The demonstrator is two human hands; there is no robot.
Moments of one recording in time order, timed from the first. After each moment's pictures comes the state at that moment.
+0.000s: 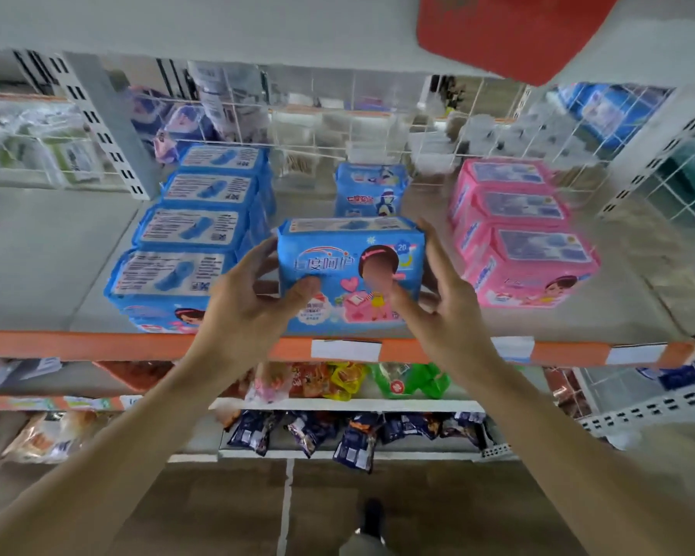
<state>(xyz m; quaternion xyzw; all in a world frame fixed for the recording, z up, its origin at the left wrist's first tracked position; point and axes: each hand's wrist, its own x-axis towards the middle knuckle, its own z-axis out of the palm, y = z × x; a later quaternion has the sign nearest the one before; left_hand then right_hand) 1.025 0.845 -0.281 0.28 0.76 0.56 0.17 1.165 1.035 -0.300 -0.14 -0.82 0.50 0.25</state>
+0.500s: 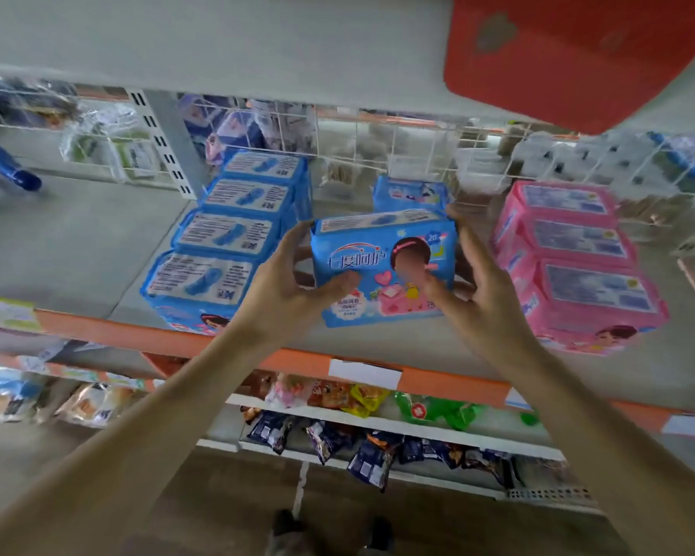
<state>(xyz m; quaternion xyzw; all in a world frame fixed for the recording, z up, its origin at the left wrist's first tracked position) 1.000 0.878 -0.282 0.25 0.77 0.56 0.16 1.127 1.087 -0.290 -0.08 -0.83 0.52 0.21</state>
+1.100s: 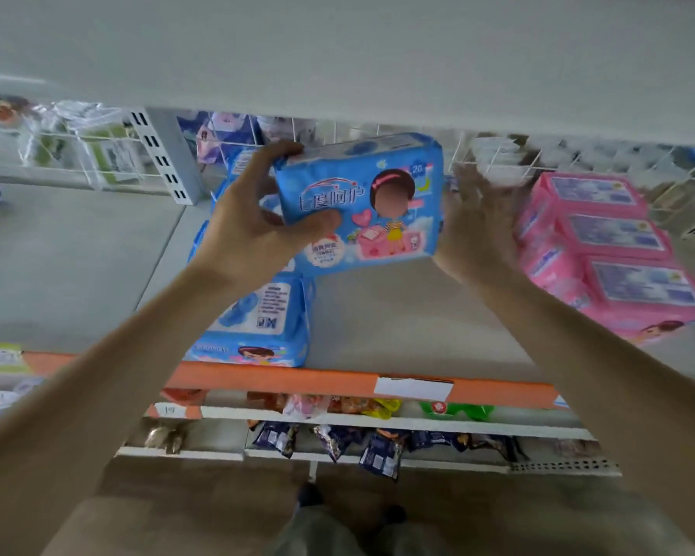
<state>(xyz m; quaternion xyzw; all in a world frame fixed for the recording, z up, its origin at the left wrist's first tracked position) 0.898 0.846 -0.241 0.29 0.74 0.60 0.13 1.001 1.099 -0.300 -0.25 -0.96 0.05 0.15</state>
